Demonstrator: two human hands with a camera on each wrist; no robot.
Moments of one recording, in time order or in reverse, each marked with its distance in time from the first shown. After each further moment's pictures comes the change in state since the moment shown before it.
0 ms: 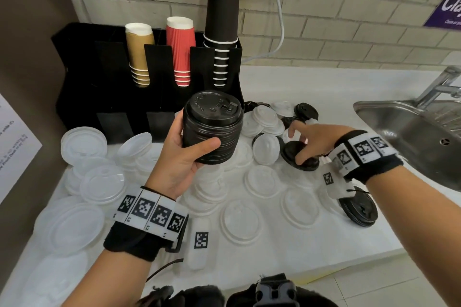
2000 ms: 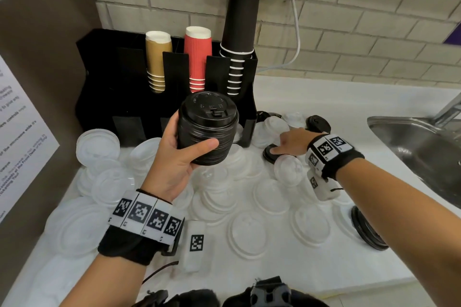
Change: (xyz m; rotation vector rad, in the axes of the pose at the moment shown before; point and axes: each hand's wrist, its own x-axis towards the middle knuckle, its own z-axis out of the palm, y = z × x) left_hand 0.004 0.009 -0.023 0.079 0.114 0.106; right_hand 0.061 -0.045 0.005 -0.280 0.112 0.001
